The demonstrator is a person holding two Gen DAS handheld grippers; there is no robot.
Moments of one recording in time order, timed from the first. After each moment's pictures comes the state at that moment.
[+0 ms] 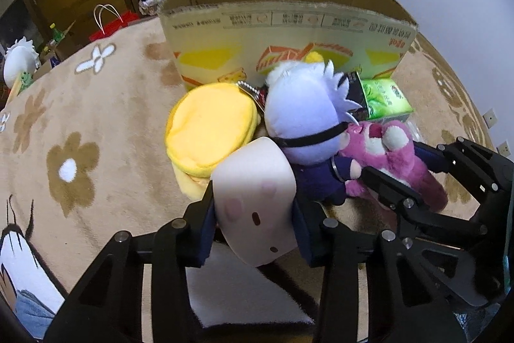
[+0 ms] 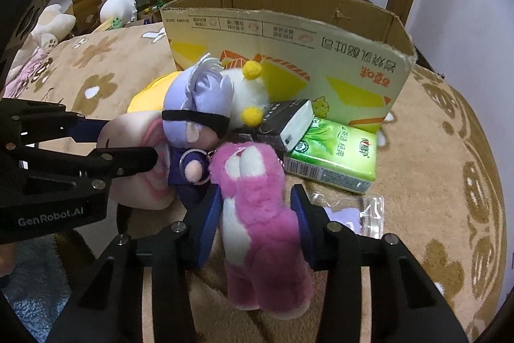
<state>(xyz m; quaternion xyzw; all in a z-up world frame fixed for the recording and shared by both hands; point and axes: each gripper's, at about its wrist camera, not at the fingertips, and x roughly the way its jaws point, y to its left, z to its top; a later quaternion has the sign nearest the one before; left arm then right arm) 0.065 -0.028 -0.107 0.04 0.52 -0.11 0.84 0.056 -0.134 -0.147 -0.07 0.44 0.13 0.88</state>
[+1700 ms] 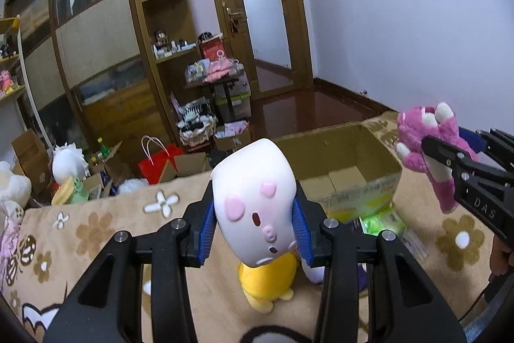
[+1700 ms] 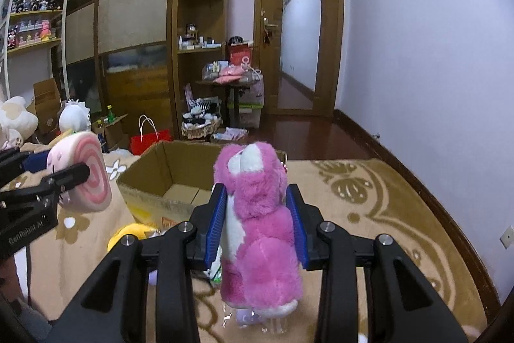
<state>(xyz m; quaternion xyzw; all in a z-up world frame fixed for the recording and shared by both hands) 0.049 -0.024 0.020 0.11 0.25 -0.07 0.96 0.042 -0.188 -0.021 -0.02 0.22 0.01 0.97</state>
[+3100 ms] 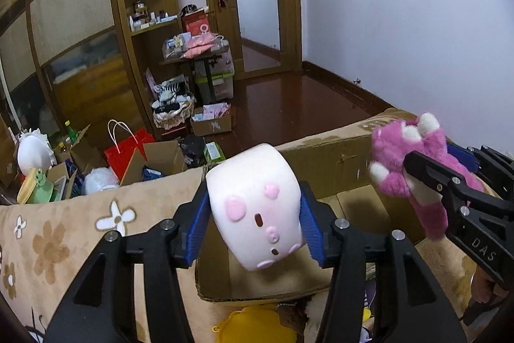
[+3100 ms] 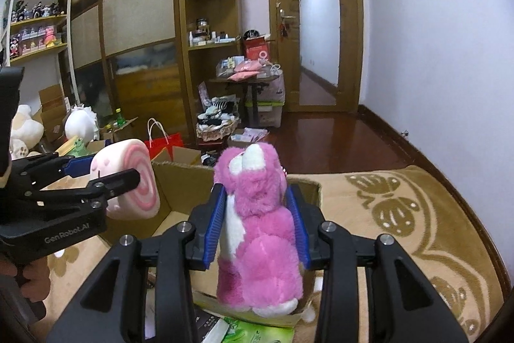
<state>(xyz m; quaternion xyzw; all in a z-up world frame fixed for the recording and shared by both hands) 0.189 -0.037 -0.031 0.07 0.32 -0.10 0.94 0.149 -0.186 -0.054 0.01 0.24 0.06 0.97</state>
